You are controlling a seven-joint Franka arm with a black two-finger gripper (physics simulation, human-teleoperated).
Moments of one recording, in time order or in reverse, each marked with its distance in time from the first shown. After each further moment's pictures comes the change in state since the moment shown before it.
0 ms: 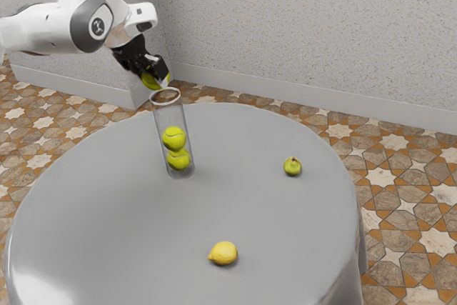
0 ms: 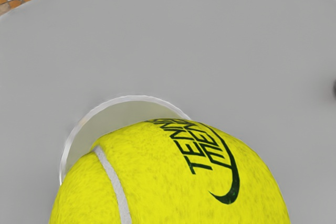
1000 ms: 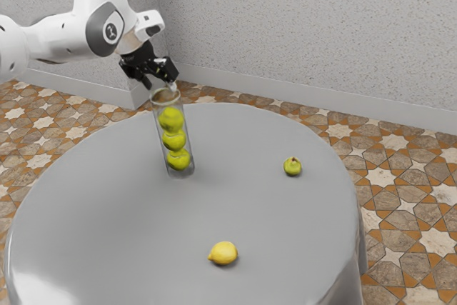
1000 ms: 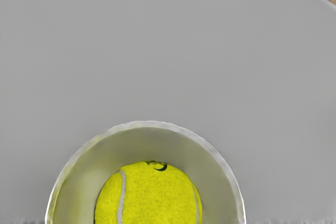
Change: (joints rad) arm 0.029 0.135 0.001 0.100 -0.085 -0.006 -0.096
